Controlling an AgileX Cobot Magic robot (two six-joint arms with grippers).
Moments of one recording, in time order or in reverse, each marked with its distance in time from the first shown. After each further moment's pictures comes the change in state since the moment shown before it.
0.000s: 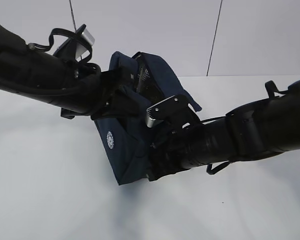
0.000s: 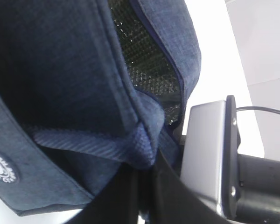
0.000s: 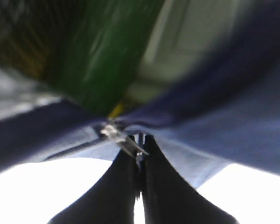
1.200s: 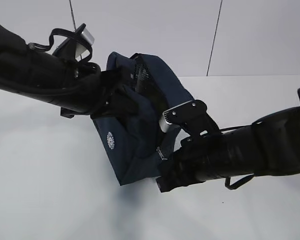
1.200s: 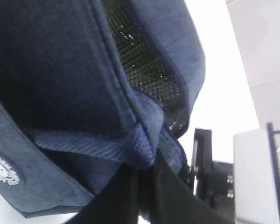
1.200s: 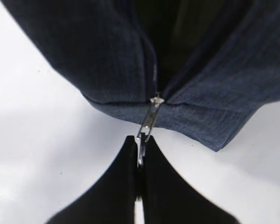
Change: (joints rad) left arm 0.000 0.000 0.000 0.001 -0.012 0.002; right arm 0.000 -0.124 0.131 -0.002 0.034 0.079
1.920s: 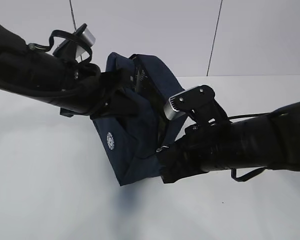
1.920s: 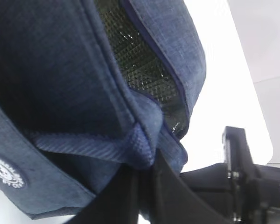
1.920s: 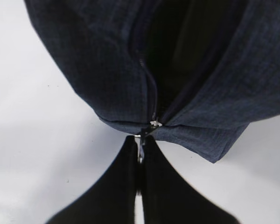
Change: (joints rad) left arm 0.000 0.000 0.000 0.013 0.000 0.023; right arm 0.000 -0.103 0.020 -0.027 0.021 0.009
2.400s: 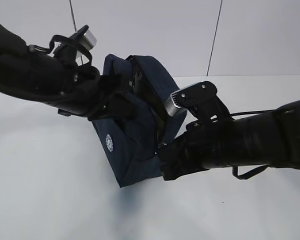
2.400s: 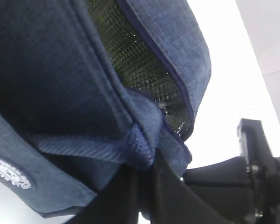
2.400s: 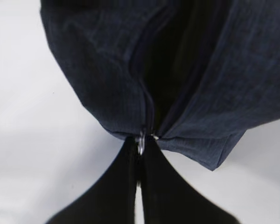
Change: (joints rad) left arm 0.000 0.000 0.000 0.058 -0.002 0.001; right arm 0.000 -0.023 0.000 0.000 -0.002 0.000
